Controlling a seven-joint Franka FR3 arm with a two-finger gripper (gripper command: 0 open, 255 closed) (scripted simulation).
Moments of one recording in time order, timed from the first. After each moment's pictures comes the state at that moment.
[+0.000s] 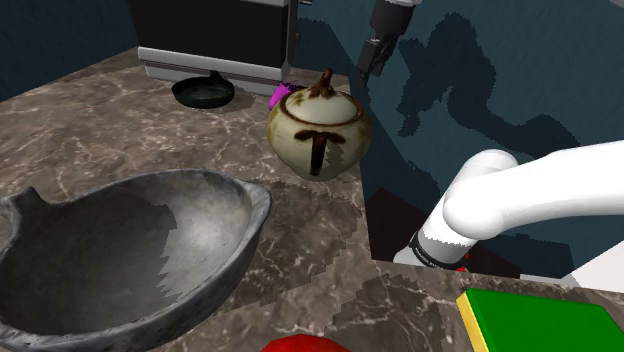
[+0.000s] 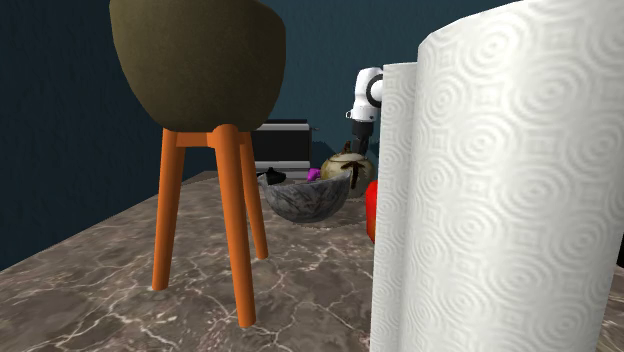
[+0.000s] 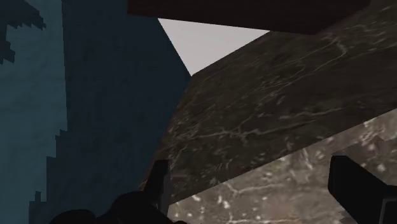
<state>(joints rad) -0.02 -0.82 -0.01 -2.38 -0.06 1.67 -0.16</state>
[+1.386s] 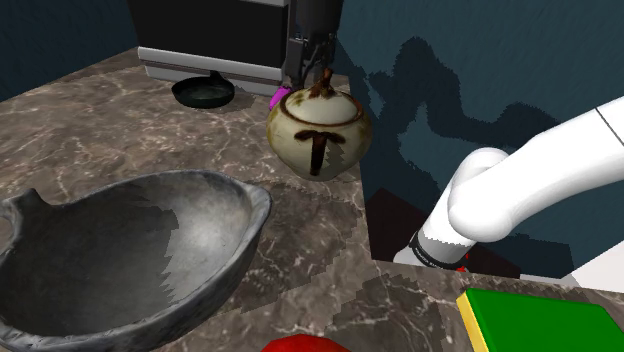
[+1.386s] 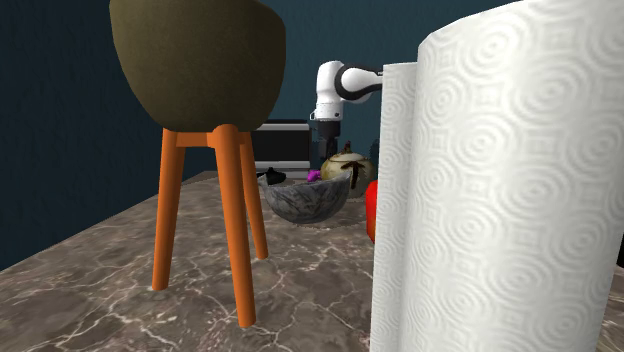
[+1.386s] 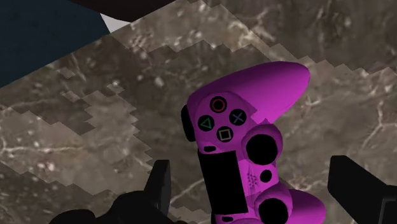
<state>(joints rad) 0.09 -0.53 0.20 -2.15 0.12 1.64 0.03</state>
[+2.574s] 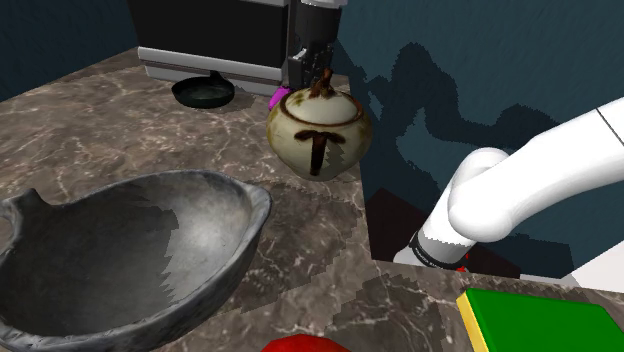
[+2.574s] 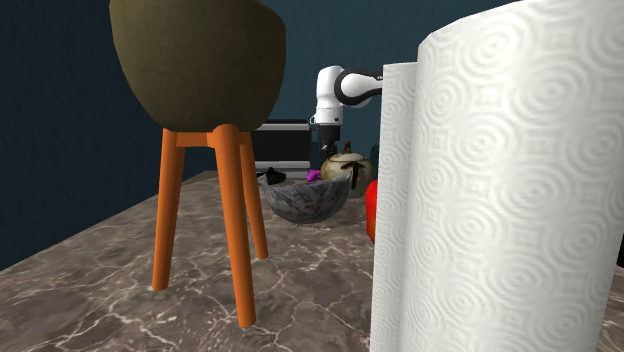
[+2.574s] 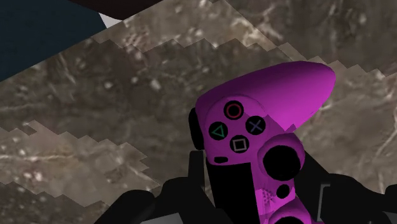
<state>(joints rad) 0.10 -0.53 0.20 -2.19 0.12 1.68 0.03</state>
